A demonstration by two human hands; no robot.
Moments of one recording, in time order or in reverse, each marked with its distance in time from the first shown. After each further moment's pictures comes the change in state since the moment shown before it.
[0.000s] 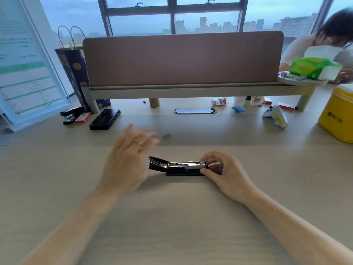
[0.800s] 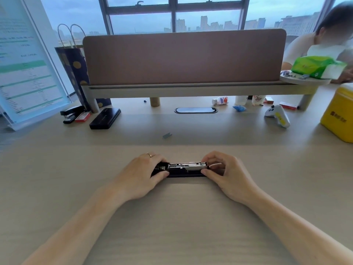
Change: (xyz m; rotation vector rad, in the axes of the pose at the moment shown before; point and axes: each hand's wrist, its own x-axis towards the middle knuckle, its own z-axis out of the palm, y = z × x) left_hand -0.003 0.011 0.018 -0.339 -0.538 -0.225; right_hand 0.001 0.005 -0.001 0.033 -0.020 -0.009
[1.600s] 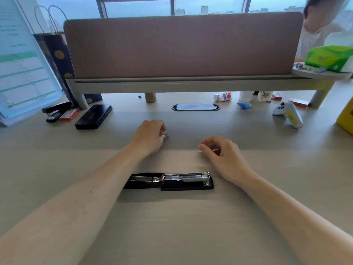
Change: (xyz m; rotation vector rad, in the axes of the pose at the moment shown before) left_hand 0.152 -0.038 0.016 -0.018 0.178 -0.243; right_hand 0.083 0.018 0.007 -0.062 0.068 0.025
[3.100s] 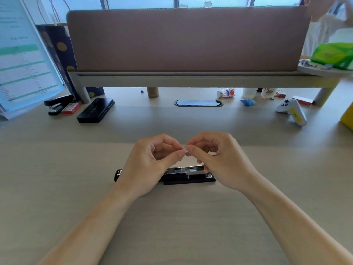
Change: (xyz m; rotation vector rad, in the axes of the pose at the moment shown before) left_hand -0.126 0.038 -0.030 -0.914 -0.012 -0.002; right_hand -0.038 -0.068 -0.007 0.214 -0.155 -0.030
